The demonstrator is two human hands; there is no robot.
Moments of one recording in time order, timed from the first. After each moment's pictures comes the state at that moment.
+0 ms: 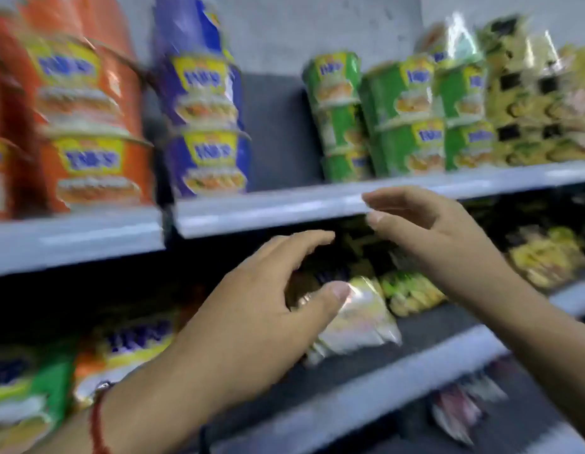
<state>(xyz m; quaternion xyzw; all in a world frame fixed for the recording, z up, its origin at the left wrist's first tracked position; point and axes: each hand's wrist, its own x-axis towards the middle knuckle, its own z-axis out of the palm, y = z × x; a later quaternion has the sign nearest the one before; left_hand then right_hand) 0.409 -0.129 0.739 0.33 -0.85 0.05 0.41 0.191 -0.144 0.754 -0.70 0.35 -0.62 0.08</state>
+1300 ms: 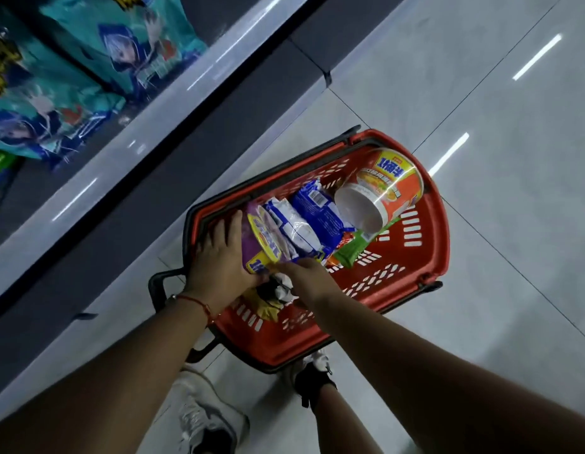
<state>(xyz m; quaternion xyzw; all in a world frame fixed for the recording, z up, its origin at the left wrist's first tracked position) 0.036 -0.105 -0.271 0.50 -0.81 -0.28 -0.12 -0.111 -0.024 -0.215 -0.01 0.71 -0.22 0.67</state>
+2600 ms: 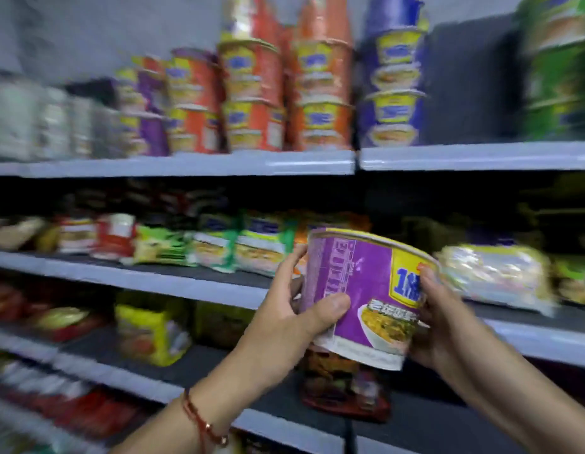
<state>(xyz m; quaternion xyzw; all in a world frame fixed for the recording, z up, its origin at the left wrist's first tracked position) 0.443 0.057 0.635 0.45 -0.54 -0.25 0.66 0.262 -0.039 0.641 -0.63 0.16 -0.40 0.64</state>
